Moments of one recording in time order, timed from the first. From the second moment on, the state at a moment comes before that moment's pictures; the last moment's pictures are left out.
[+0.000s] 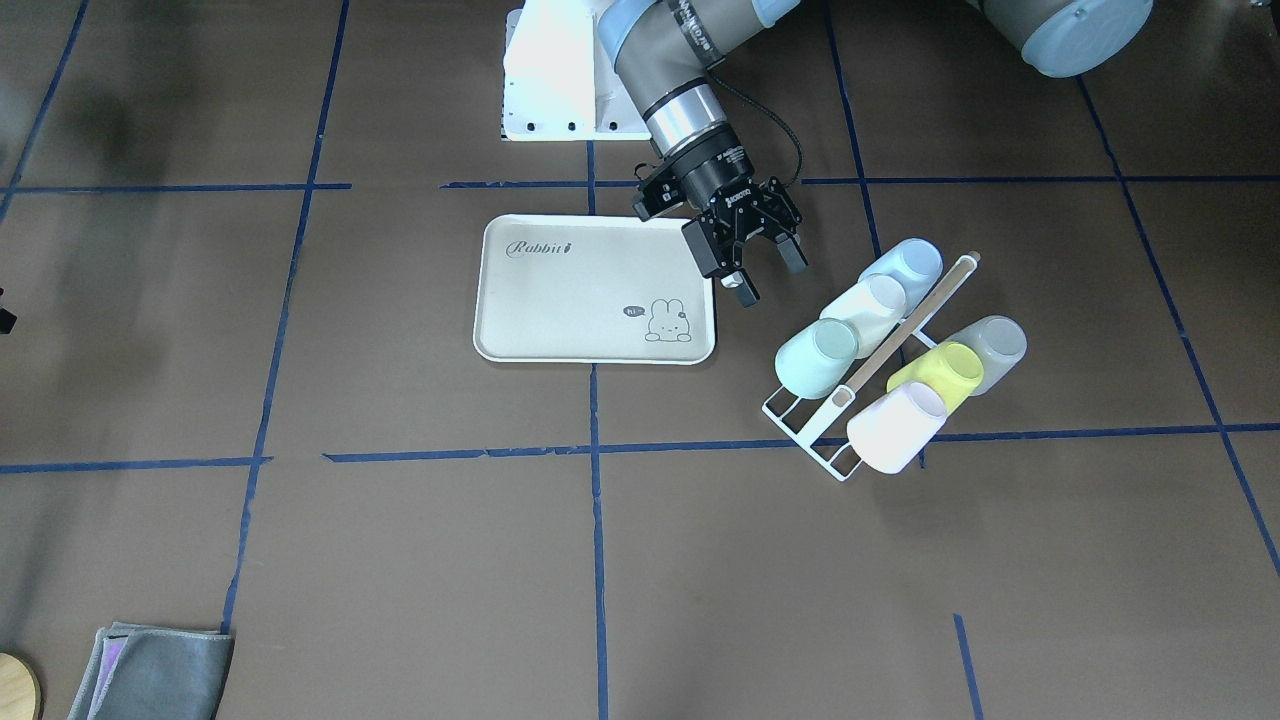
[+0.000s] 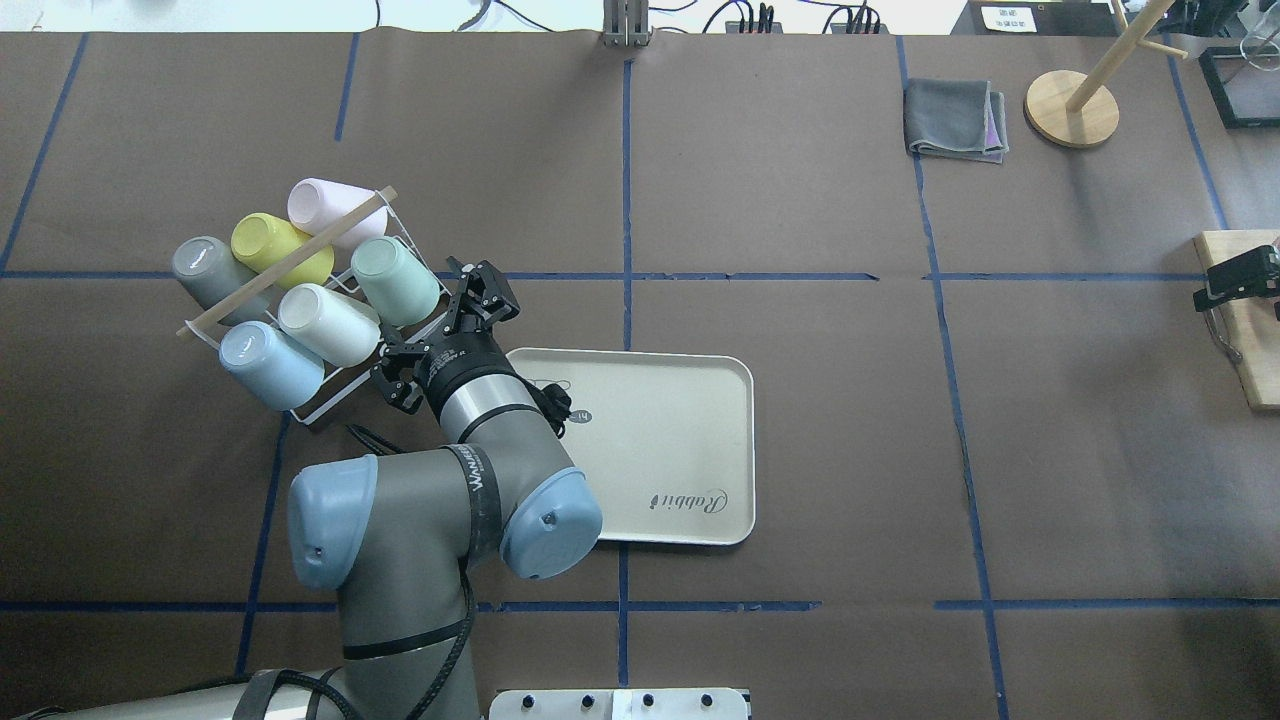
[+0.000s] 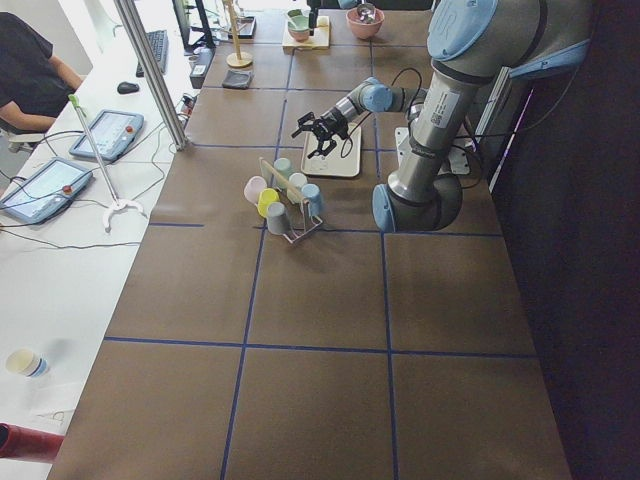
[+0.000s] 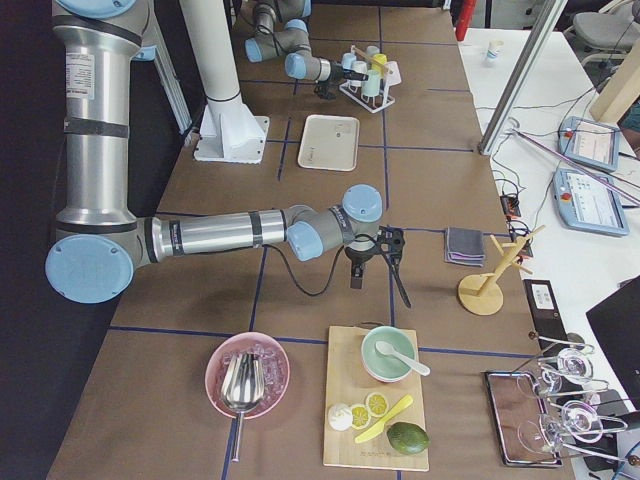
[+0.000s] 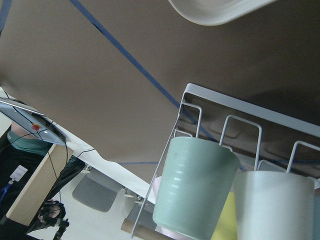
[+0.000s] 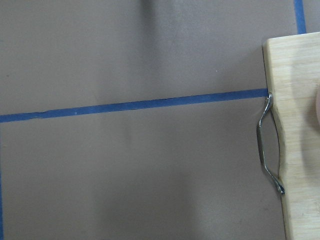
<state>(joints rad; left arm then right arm) -0.27 -2.26 -1.77 -0.86 -0.66 0.63 1.25 -1.63 1.72 -1.24 2.32 0.61</state>
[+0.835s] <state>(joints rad) -0.28 -2.29 -1.54 -0.84 -0.55 0.65 1.25 -1.60 1.67 -1.25 2.33 0.58</state>
